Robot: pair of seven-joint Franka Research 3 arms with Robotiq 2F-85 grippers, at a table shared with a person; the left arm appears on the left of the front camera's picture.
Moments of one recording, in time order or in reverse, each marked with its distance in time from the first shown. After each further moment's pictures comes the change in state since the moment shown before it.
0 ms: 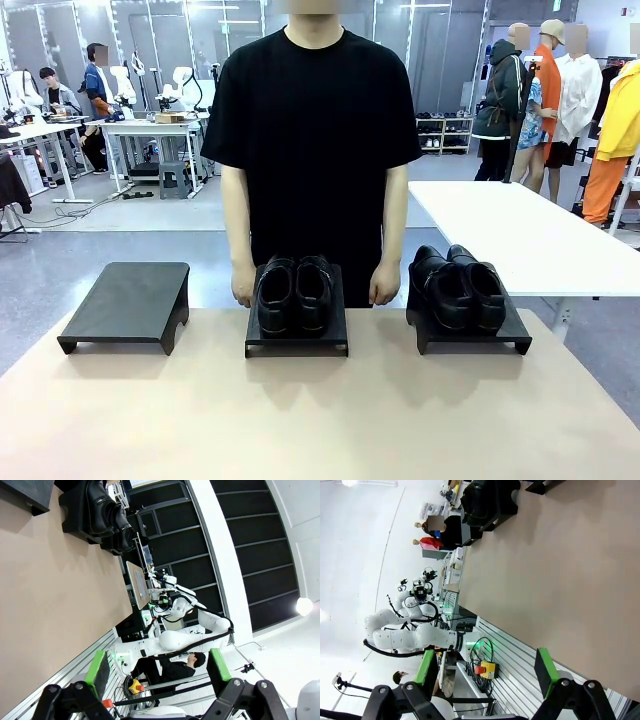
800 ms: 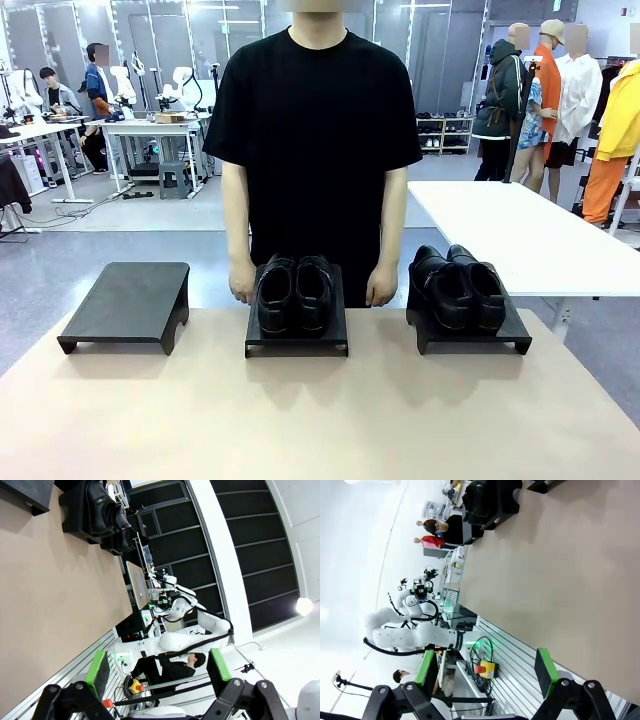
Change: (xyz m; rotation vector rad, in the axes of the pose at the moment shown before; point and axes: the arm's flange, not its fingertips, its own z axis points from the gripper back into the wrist) left arm 0.000 0.000 0.000 0.000 0.000 0.000; right arm 0.002 -0.008 -0.004 0.009 0.006 -0.002
